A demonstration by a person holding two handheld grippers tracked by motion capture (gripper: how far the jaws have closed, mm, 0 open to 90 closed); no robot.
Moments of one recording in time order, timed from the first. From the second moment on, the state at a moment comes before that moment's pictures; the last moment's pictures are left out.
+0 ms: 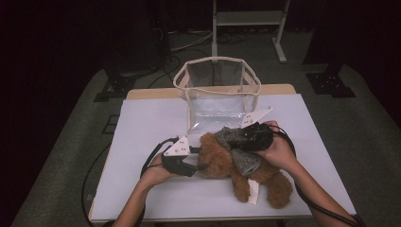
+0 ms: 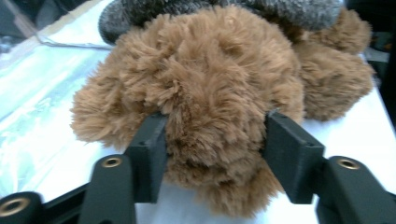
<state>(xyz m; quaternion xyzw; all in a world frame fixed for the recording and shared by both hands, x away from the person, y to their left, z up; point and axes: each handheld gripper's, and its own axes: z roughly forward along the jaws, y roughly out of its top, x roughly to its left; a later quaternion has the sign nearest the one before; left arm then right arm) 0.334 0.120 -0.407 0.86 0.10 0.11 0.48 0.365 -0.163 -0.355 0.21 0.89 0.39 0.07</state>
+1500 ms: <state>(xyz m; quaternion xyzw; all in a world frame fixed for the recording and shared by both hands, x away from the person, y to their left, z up) 0.322 0.101 -0.395 0.87 0.05 0.08 0.49 0.342 -0.197 -0.346 0.22 0.88 0.42 0.05</state>
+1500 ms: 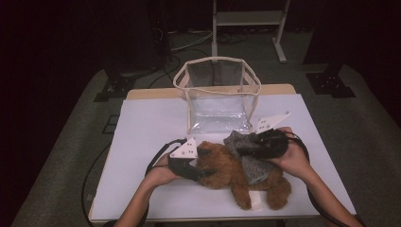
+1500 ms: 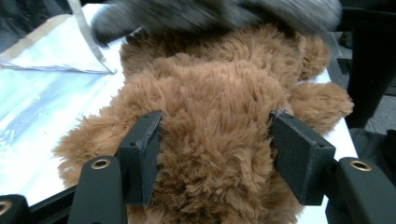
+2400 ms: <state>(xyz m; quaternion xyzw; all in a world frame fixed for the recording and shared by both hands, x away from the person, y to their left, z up) 0.318 0.095 -0.383 0.88 0.04 0.06 0.47 0.310 -0.220 -0.369 0.23 0.87 0.43 0.04</state>
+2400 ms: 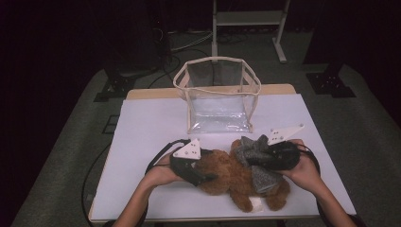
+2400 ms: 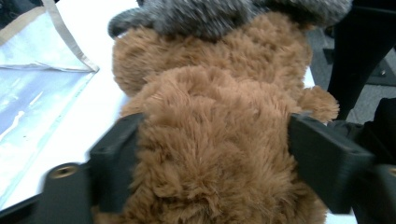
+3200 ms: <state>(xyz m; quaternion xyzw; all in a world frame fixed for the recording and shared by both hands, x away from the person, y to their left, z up) 0.330 0.071 -0.388 0.91 0.05 0.03 0.41 0.288 -0.237 -0.385 0.24 0.85 0.47 0.03</state>
